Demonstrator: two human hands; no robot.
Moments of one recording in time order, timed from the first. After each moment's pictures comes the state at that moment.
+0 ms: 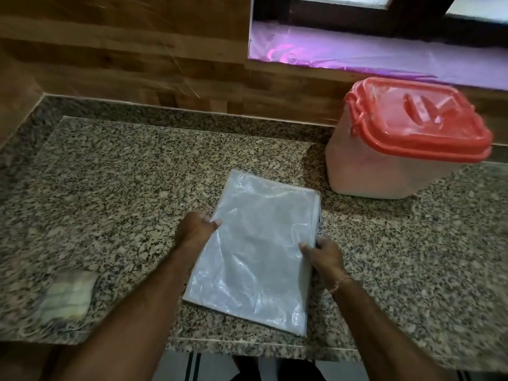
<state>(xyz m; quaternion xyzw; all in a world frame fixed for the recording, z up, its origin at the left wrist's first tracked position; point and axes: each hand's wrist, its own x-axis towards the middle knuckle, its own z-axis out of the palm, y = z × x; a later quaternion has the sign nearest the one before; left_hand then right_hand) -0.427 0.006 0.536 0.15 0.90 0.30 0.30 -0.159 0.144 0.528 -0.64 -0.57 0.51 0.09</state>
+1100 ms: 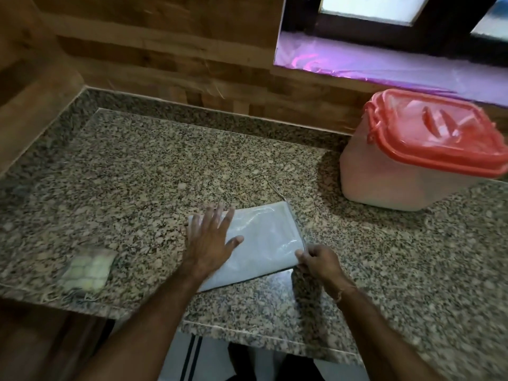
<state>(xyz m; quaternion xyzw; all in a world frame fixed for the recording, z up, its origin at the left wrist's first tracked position) -0.392 -0.047 0.525 0.47 0.87 0.07 0.13 -0.158 0.127 0.525 -0.53 -0.68 0.50 0.05</state>
